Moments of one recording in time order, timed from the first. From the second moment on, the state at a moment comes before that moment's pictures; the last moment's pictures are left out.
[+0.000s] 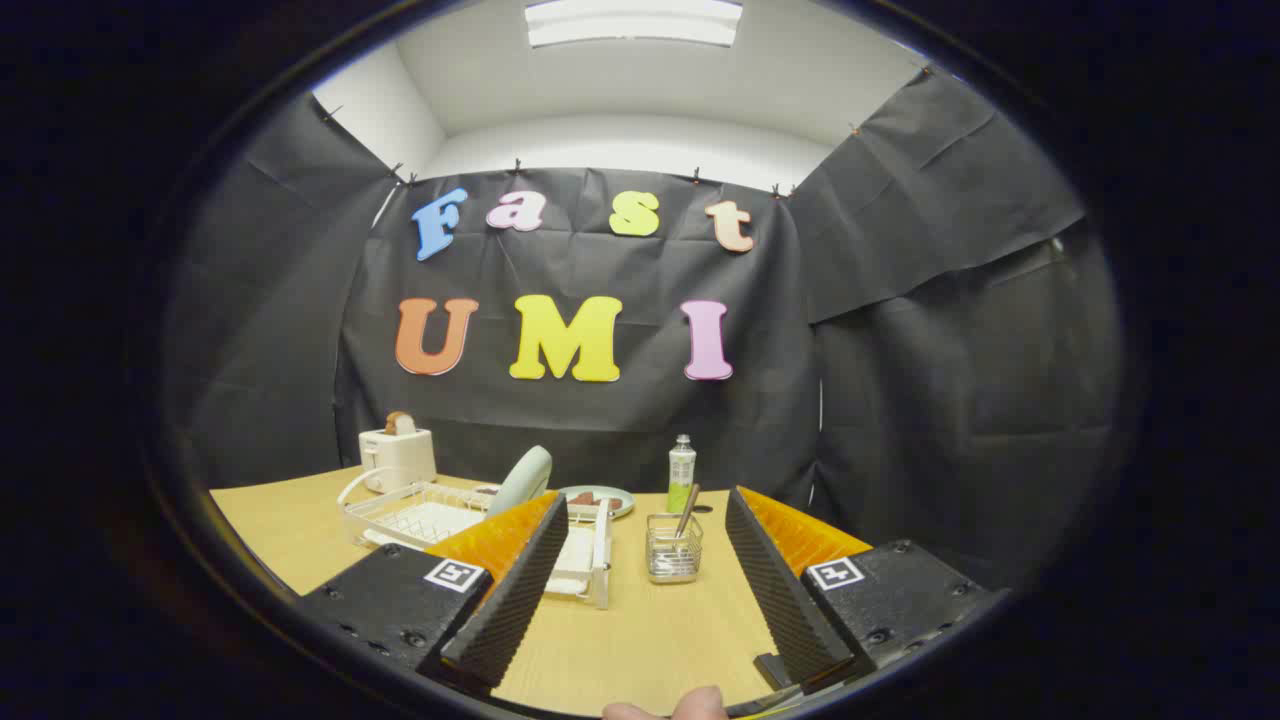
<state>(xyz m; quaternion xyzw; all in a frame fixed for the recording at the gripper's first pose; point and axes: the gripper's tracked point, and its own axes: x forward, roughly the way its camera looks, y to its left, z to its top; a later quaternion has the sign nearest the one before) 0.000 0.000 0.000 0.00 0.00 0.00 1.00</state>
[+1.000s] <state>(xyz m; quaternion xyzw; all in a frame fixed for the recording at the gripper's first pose) 0.007 0.007 -0.010 0.01 0.02 0.01 1.00</state>
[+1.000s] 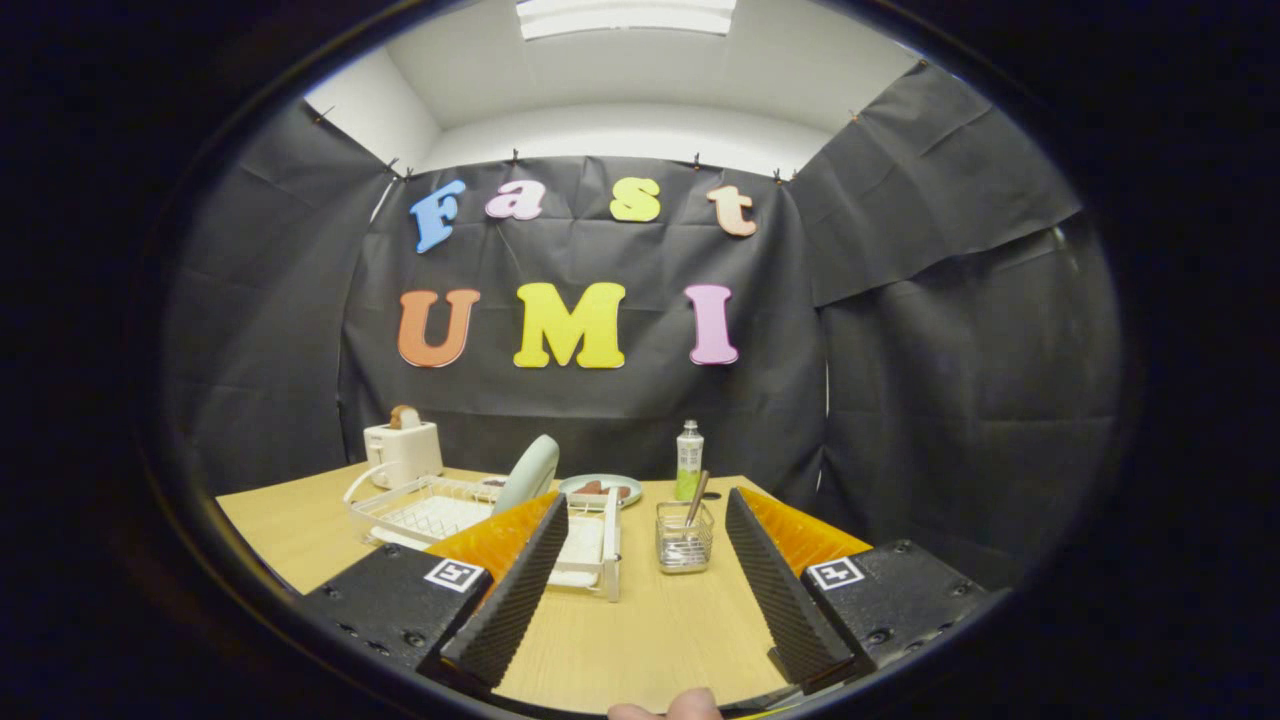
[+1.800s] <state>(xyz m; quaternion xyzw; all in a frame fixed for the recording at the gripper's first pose) 0.042 0.017 0.027 0.02 0.04 0.03 1.00</state>
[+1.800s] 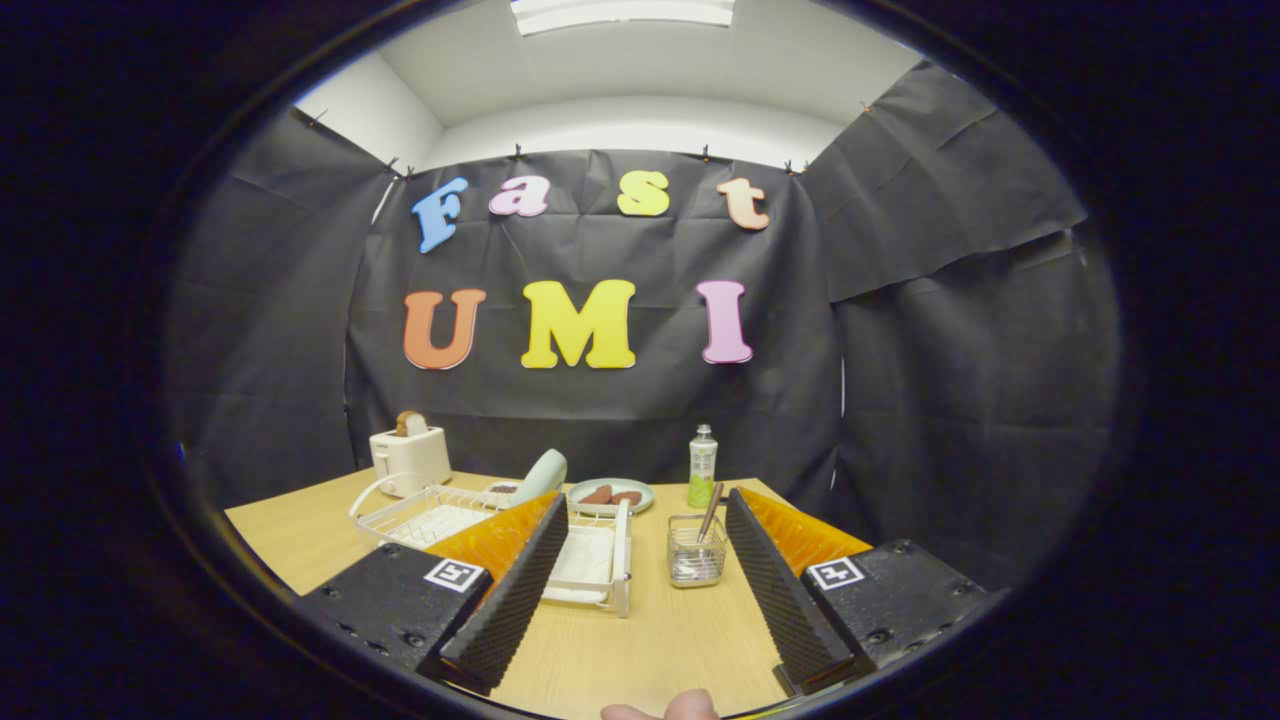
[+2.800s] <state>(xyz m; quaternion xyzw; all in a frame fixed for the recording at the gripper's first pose) 0.258 0.117 0.081 0.01 0.31 0.13 0.94</state>
